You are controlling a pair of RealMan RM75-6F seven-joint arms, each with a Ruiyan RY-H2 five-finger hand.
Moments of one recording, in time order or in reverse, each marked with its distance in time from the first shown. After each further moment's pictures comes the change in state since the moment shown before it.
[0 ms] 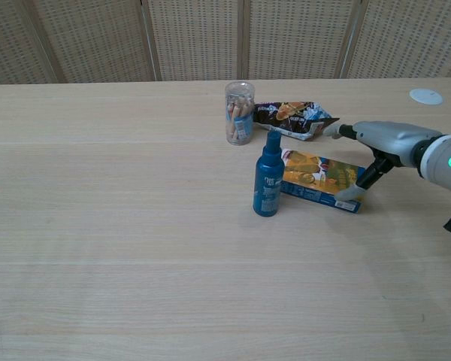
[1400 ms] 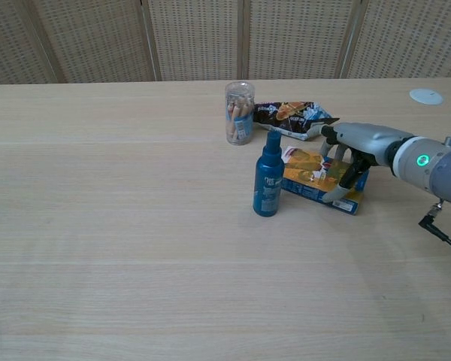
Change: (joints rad) left arm 0.012 0.004 0.002 0.013 -0.005 0.006 -0.017; right arm 0.053 -0.097 0.026 0.161 -0.025 -0.057 0.095
